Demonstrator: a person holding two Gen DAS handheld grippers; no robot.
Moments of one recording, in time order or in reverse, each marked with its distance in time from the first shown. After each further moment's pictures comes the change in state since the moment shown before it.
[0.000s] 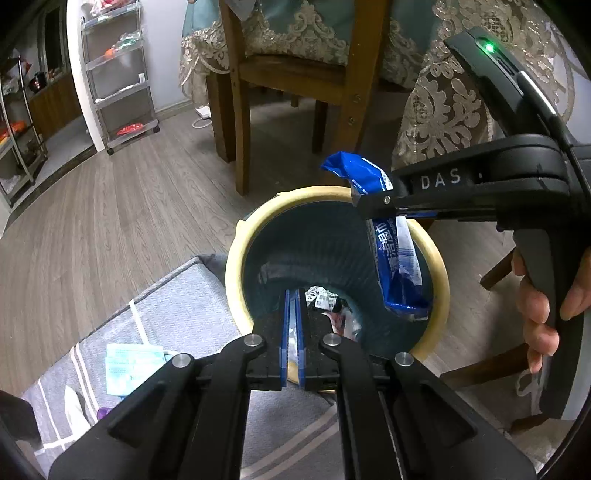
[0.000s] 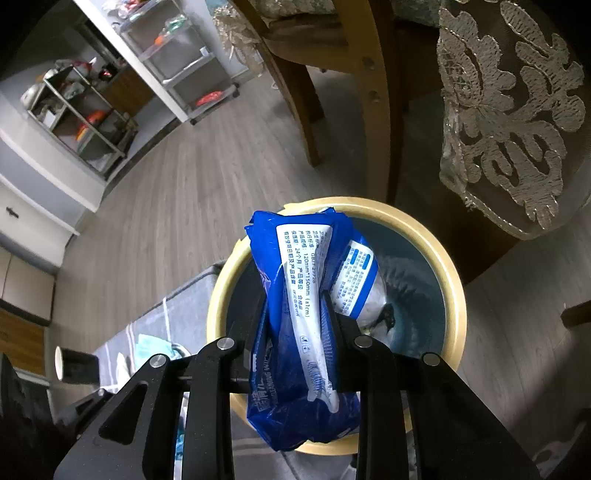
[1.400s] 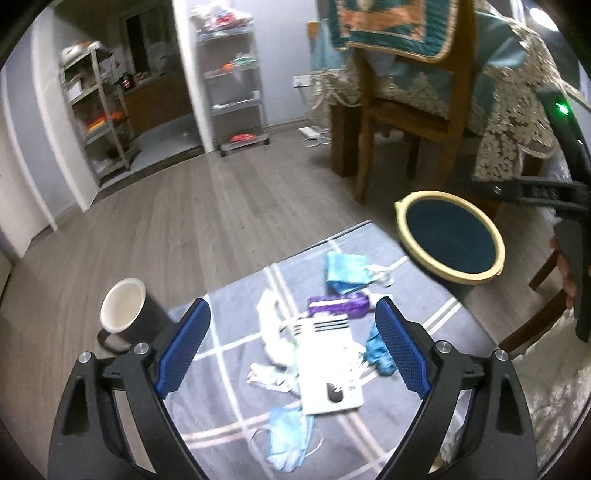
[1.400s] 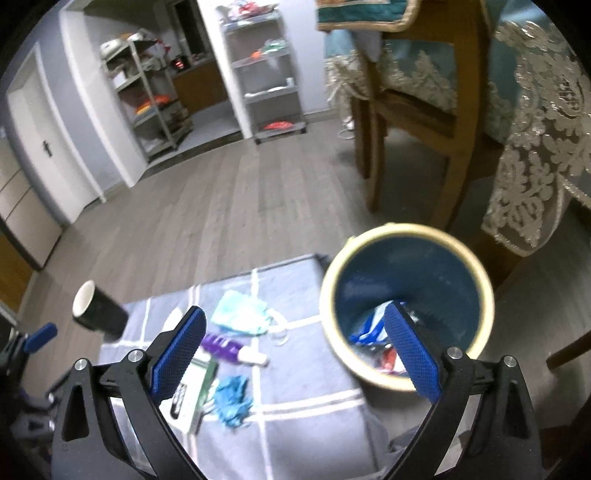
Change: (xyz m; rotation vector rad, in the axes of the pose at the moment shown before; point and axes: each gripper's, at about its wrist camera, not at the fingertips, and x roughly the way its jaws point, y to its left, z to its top) left arm -0.210 0.149 -0.134 -0.137 -0.113 0.293; right arm -0.078 0.141 -0.113 -0.305 -0.194 0.024
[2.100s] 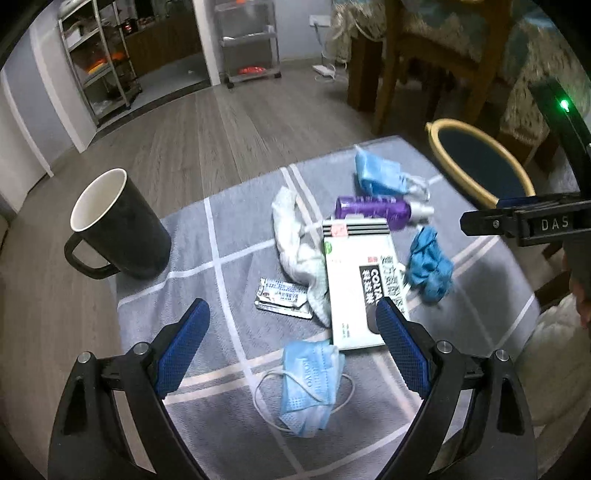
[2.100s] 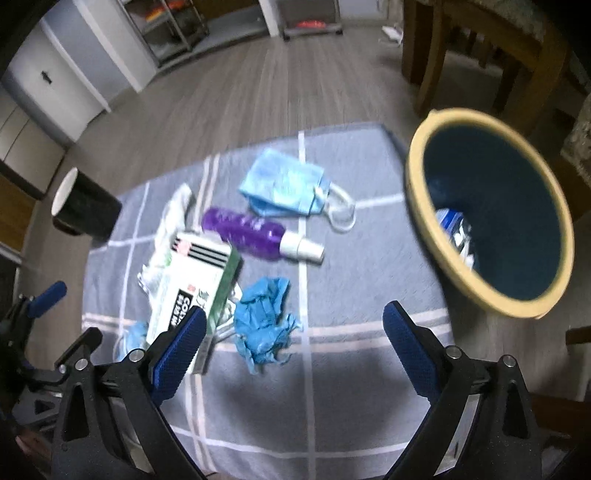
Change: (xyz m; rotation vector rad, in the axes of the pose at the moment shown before) left arm 0.071 0.016 -0.075 -0.037 0.240 -0.005; right arm 0.105 0.052 -0.070 -0.057 0.399 0.029
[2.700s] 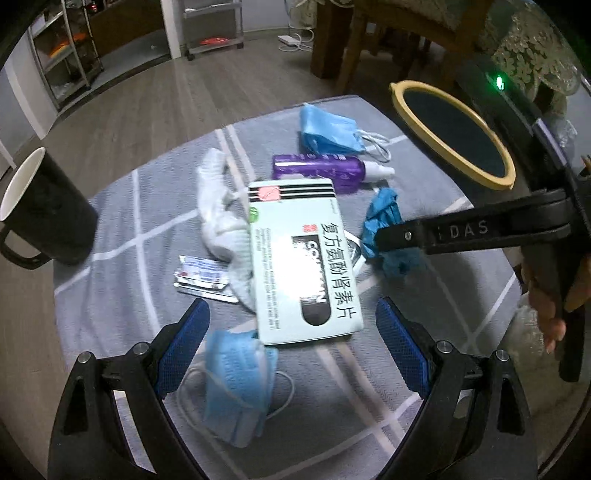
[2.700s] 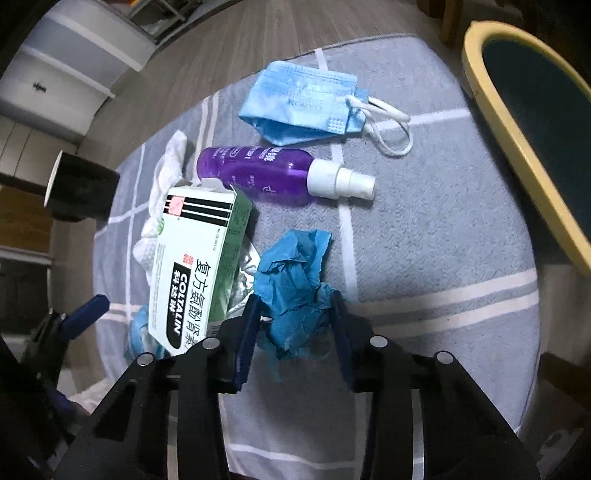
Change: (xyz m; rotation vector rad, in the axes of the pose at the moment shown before) left arm 0.037 -0.041 -0.006 0.030 0.113 -0.140; right arm 0.056 0.003 -0.010 0.063 0.158 0.134
